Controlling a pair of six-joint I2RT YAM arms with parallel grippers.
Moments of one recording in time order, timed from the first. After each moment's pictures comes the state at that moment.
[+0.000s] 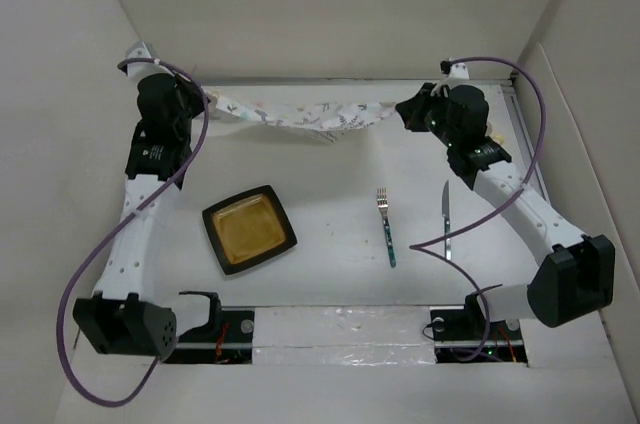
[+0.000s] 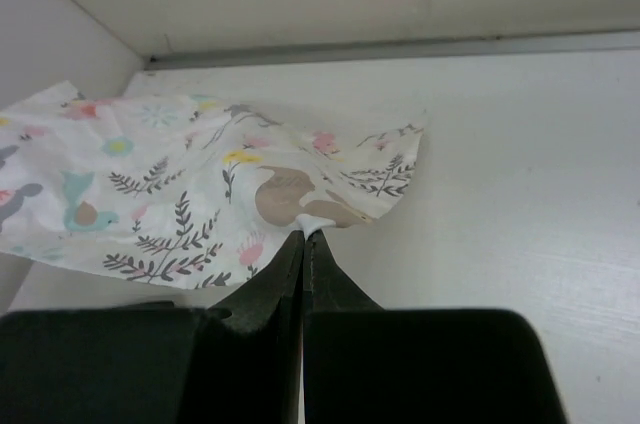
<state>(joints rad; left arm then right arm) -0.08 1.17 1.31 -0.27 -0.24 -0.55 0.31 1.36 1.14 0.08 -0.09 0.41</state>
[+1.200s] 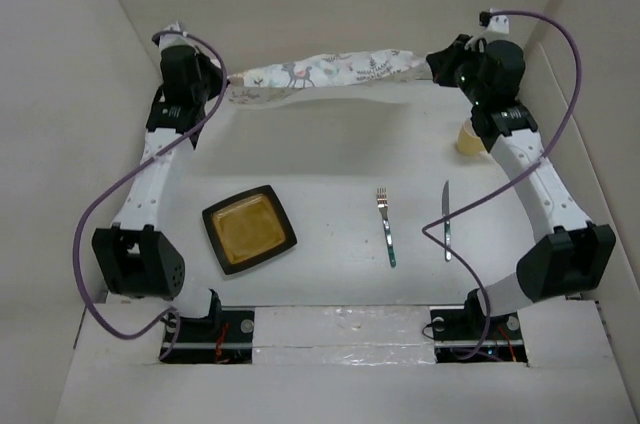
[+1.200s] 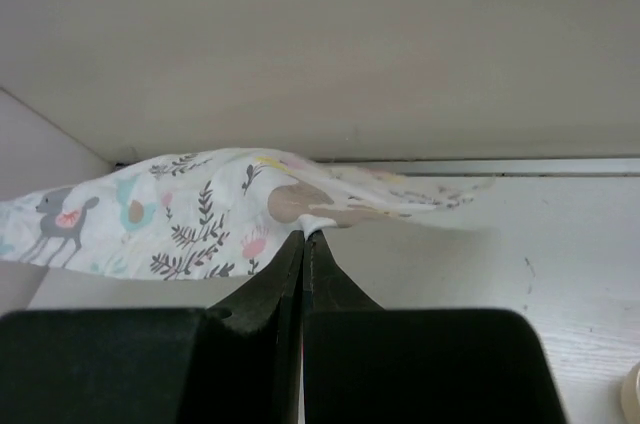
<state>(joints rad) -0.08 1.58 1.62 -0.31 -0.08 -0.54 0.15 1.55 1.57 -0.08 -0.12 0.35</state>
